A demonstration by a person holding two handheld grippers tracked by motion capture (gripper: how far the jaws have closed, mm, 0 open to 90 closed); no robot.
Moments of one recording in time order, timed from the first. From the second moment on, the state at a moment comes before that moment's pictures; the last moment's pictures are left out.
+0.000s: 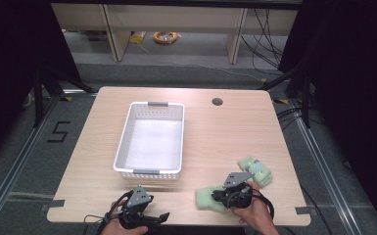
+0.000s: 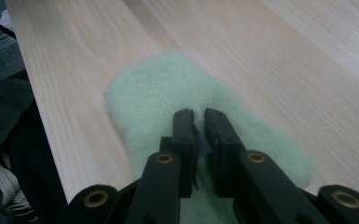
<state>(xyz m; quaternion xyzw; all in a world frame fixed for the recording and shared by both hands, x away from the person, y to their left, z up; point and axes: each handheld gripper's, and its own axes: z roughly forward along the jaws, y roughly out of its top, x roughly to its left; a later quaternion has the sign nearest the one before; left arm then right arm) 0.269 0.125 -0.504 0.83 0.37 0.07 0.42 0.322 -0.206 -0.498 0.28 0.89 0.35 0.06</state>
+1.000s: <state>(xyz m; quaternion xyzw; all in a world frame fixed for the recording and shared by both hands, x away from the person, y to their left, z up) 0.269 0.123 -0.506 0.83 0.37 0.08 0.41 0.346 -0.331 -0.462 0.45 0.80 0.35 0.19</state>
